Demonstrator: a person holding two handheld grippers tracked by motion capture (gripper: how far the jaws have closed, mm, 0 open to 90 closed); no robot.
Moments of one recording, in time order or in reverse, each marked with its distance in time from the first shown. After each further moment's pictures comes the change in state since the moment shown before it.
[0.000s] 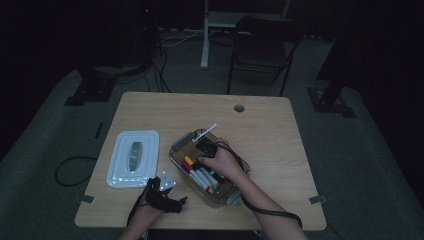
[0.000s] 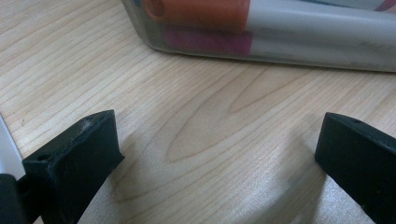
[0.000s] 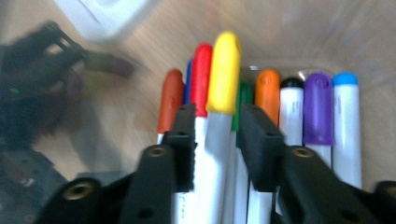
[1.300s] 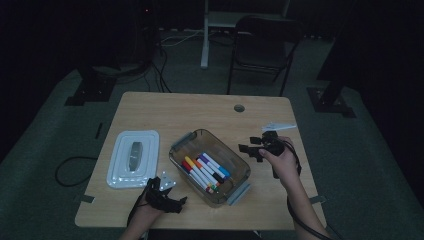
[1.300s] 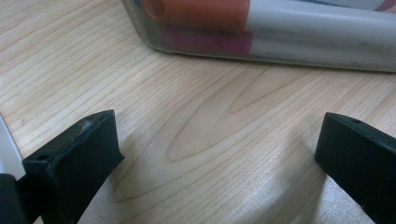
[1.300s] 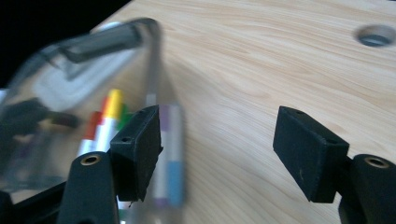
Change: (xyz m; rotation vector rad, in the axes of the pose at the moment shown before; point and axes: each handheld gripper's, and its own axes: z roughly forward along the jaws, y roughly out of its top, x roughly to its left) left arm 0.000 0.000 0.000 0.003 0.000 0.002; right arm -0.088 -0.104 -0.124 -0.519 -0.126 0.076
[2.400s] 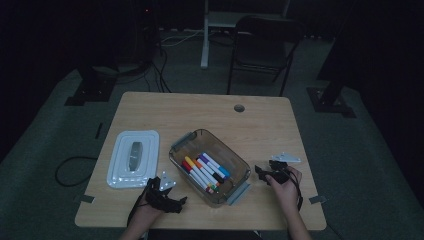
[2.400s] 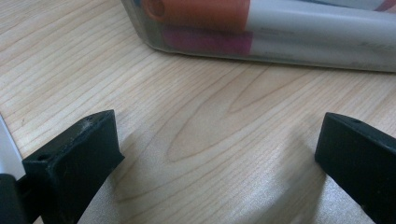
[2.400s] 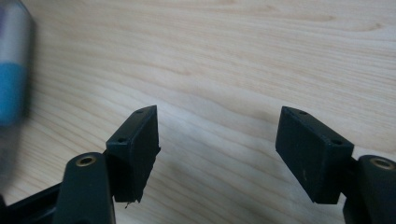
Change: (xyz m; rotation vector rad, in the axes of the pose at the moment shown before) left arm 0.000 0.000 0.000 -0.002 0.000 -0.002; right arm -0.035 -0.119 0.020 0.029 -0.365 0.064
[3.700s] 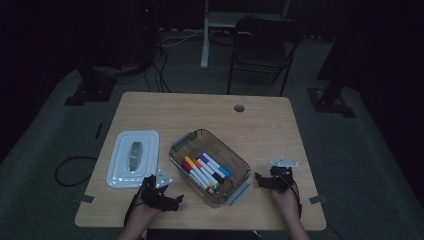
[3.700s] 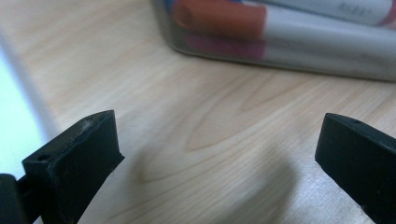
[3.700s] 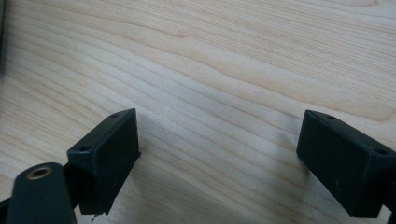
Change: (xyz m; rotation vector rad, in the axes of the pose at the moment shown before) left arm 0.008 0.007 -0.019 0.011 0.032 -0.047; right arm 0.002 -0.013 -0.003 0.038 -0.038 -0.059
